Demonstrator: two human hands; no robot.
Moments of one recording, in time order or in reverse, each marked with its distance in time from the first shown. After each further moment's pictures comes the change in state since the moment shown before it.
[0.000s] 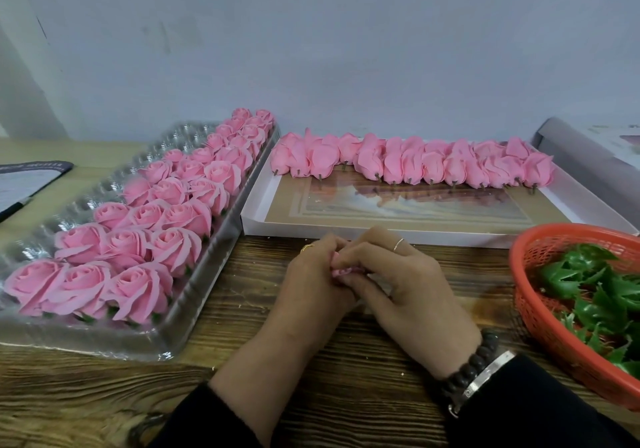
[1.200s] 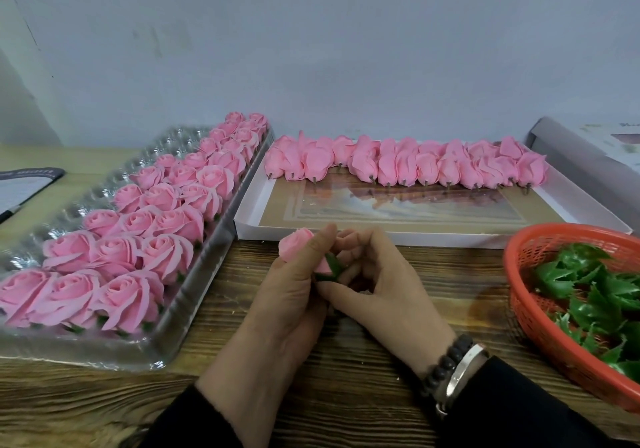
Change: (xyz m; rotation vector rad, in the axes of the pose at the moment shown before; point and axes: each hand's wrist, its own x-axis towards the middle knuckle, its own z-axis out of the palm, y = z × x) left_hand 0.003 0.007 0.002 -1.211 -0.008 -0.416; right_hand 0.002 0.005 0.016 0.490 -0.016 0.510
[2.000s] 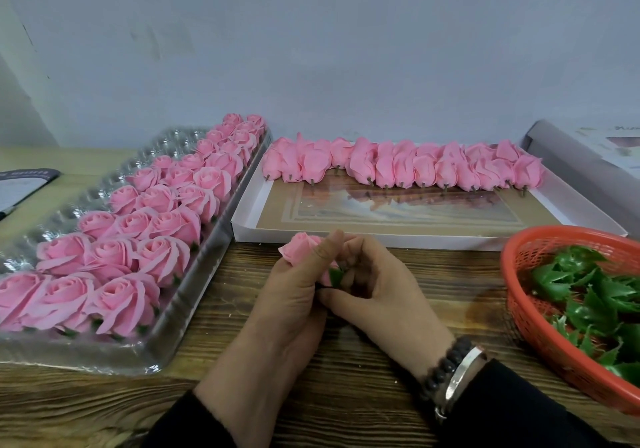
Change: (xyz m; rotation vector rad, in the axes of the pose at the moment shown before) left_hand 0.000 -0.002 -0.001 0.079 0.033 0.015; right_hand 0.000 -0.001 -0.001 0.042 -0.060 -0.009
